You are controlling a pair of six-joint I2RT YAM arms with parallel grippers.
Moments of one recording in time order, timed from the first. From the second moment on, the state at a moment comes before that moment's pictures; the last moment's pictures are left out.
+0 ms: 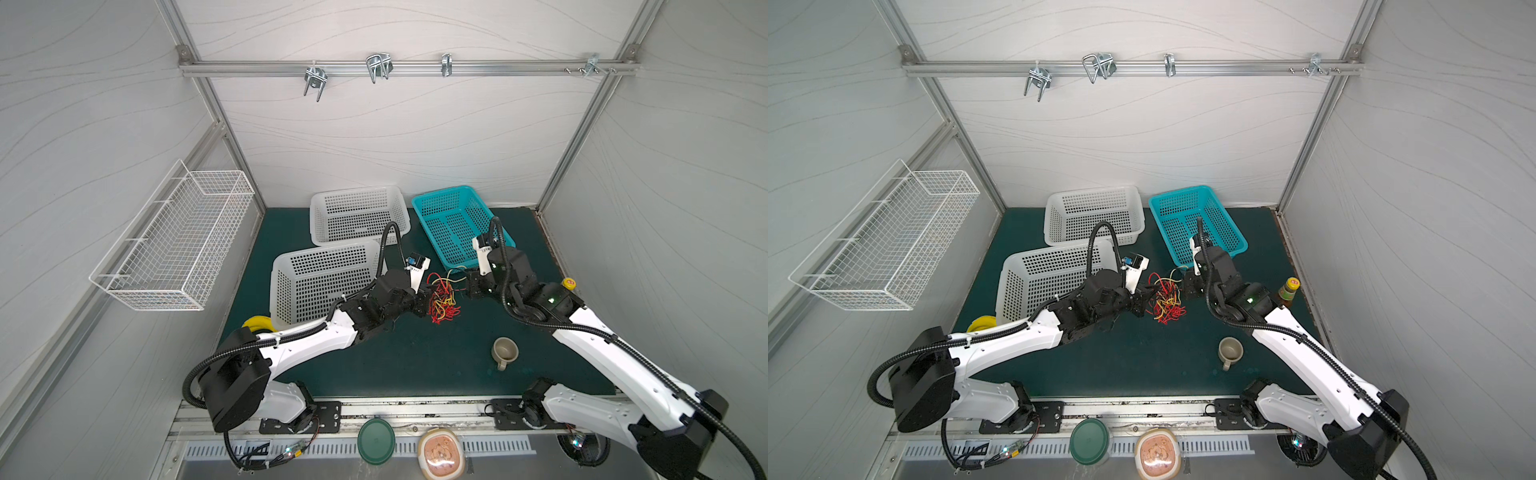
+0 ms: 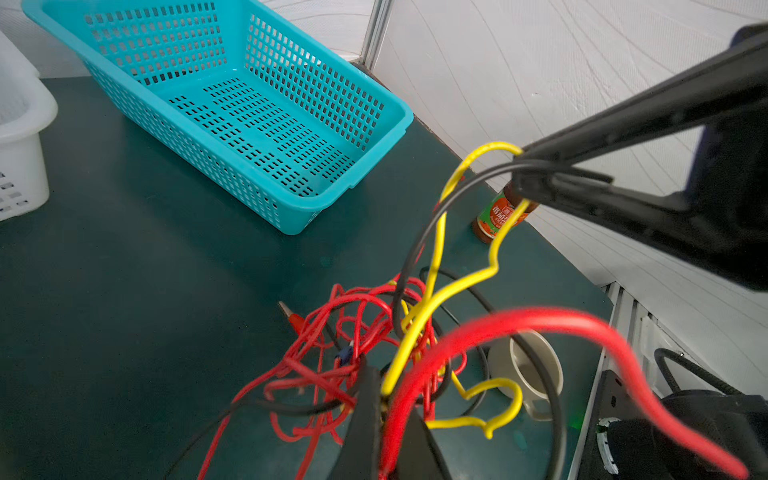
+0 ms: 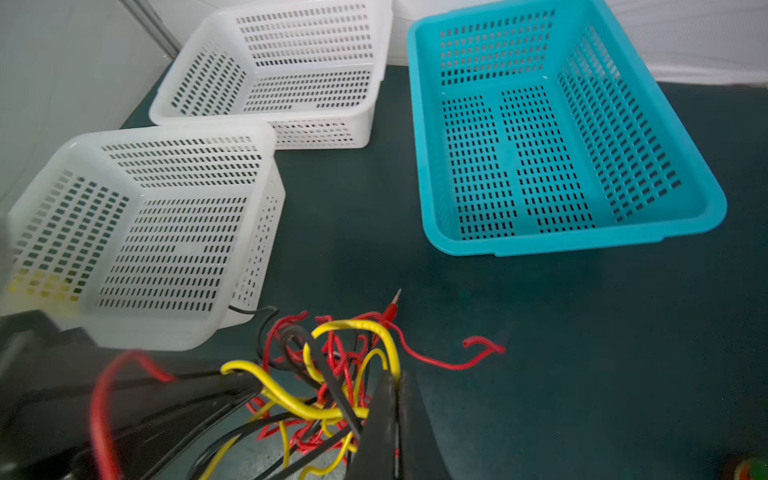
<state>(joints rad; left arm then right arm) -0.87 1.37 0.83 0.12 0.02 -0.38 0.66 1.04 1.02 -0.65 0.19 0.32</state>
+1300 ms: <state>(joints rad) -0.85 1.19 0.86 -0.22 -0.30 -0.33 0.29 1.04 0.88 -0.72 0.22 0.27</state>
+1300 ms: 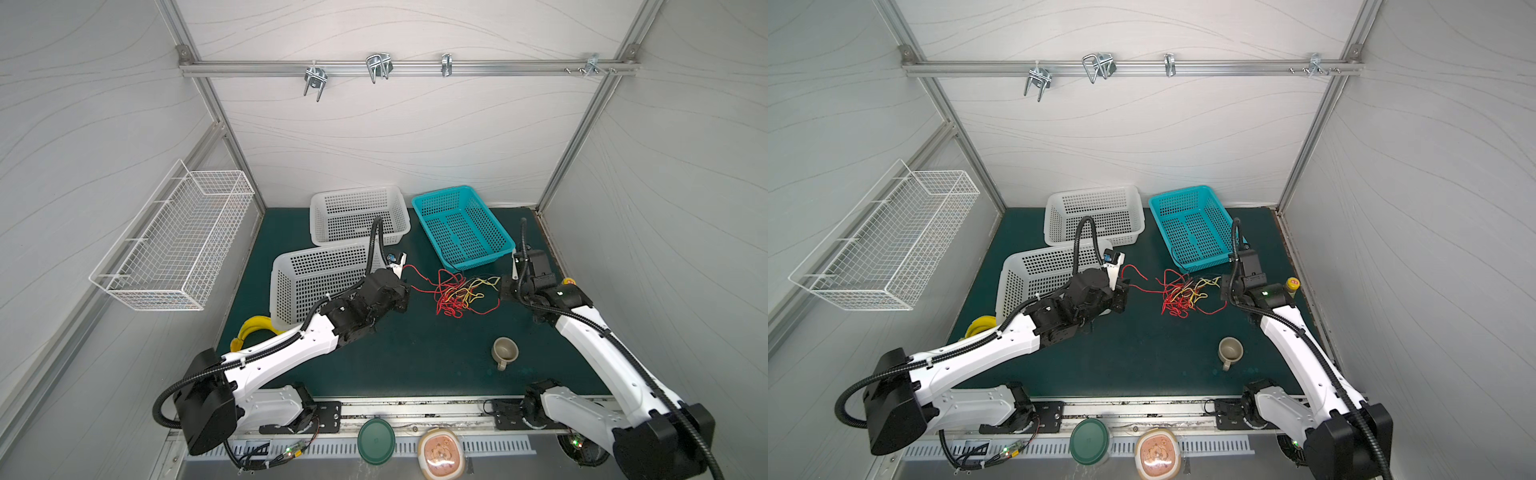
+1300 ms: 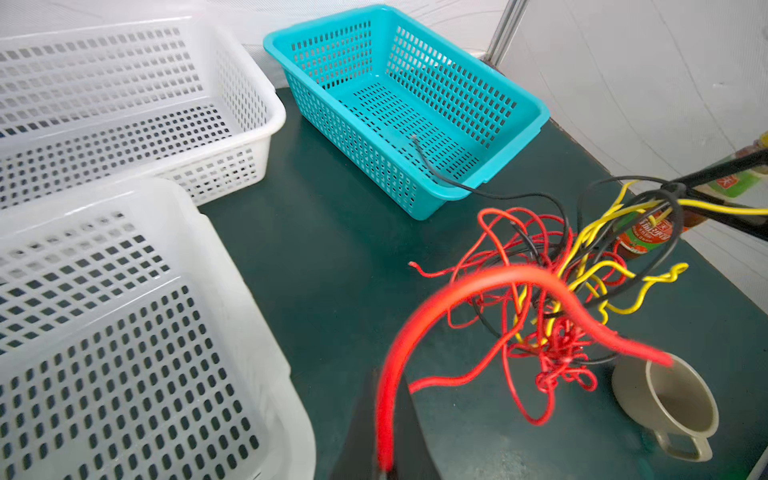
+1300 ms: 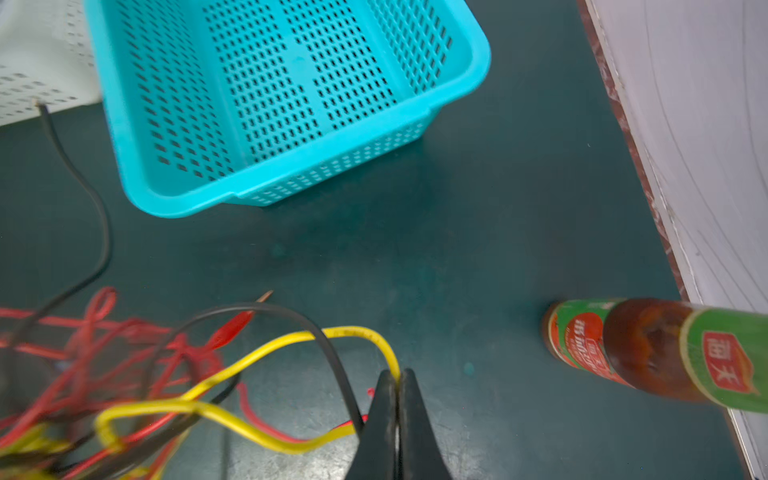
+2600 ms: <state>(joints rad) -0.81 1.30 0.87 -0.25 -0.13 -0.30 0.35 0.86 0.99 -0.65 -0.10 0.29</state>
